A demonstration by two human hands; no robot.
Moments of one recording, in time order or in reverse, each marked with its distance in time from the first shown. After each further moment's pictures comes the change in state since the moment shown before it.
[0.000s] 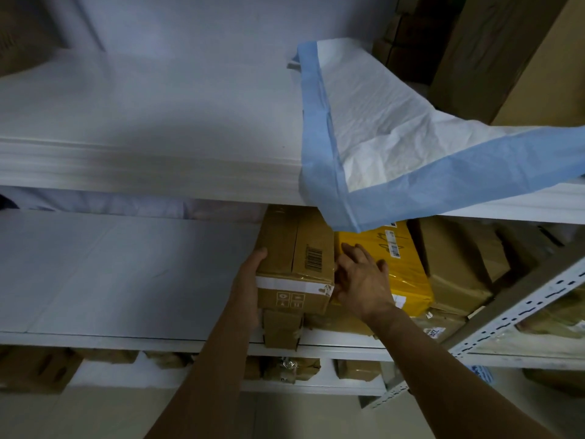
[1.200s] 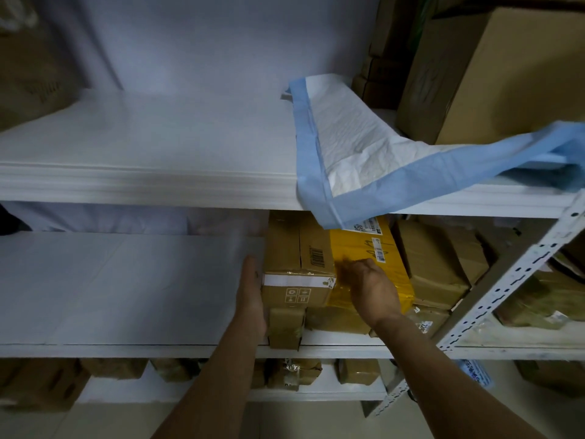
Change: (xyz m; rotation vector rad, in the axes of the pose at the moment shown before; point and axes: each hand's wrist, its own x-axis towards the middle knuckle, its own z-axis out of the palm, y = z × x) left_hand -0.066 0.016 0.016 0.011 0.133 -0.062; right_hand -0.045 0.003 -0.022 0.150 0.166 0.078
